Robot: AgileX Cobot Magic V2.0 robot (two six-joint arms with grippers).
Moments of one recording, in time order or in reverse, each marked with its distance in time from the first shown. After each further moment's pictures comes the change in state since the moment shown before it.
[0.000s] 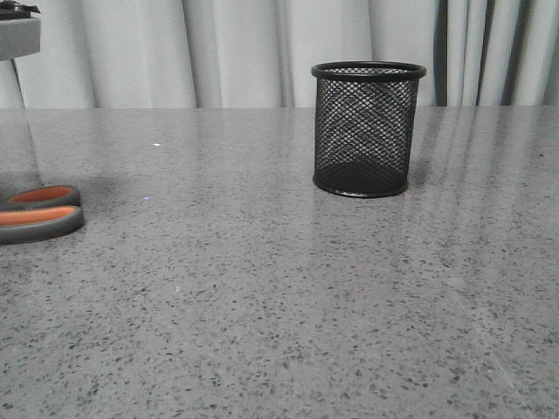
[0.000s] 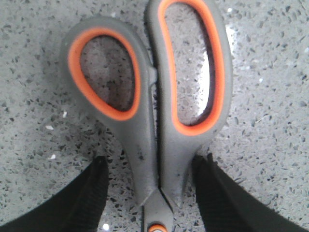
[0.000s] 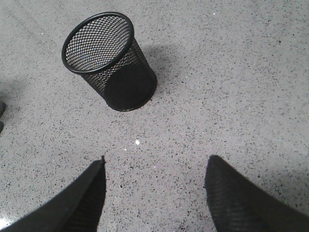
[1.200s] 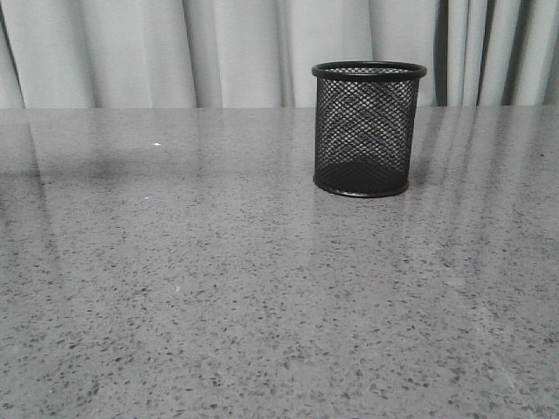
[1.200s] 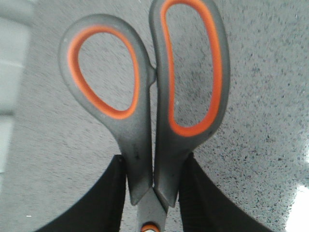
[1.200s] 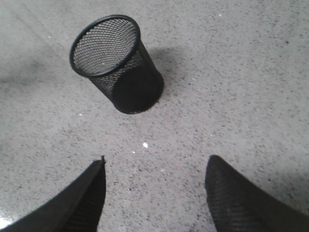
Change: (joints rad) left arm -0.030 -0.194 -0.413 0.012 0.079 -0.261; right arm 0.000 0.000 0.000 0.052 -0.013 -0.019
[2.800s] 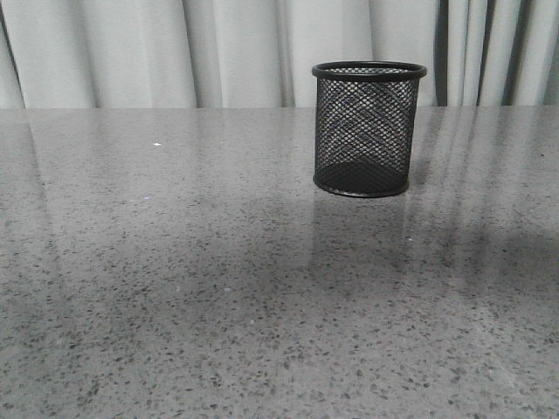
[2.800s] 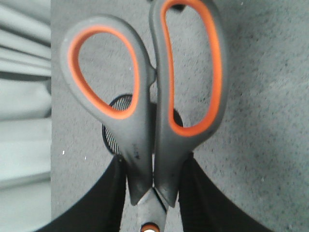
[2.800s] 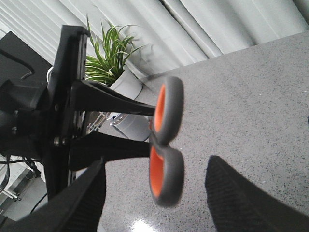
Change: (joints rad) left arm -0.851 0.025 -0.134 0.270 -0.118 -0.359; right arm 0.000 0.000 -0.003 0.909 0.069 -0.485
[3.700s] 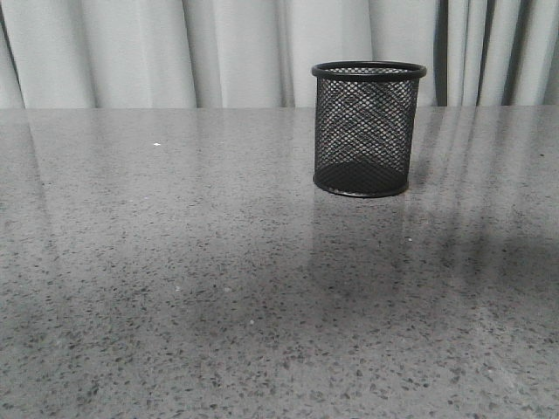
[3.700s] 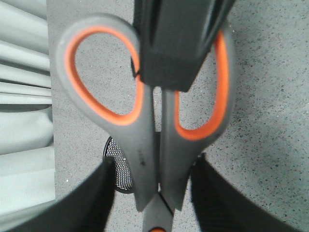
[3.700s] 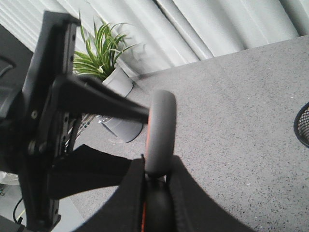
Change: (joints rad) left arm -0.068 0.057 -0.059 0.023 -0.012 -0.002; right arm -0.006 0.002 0.000 -0.021 -0.003 -0.049
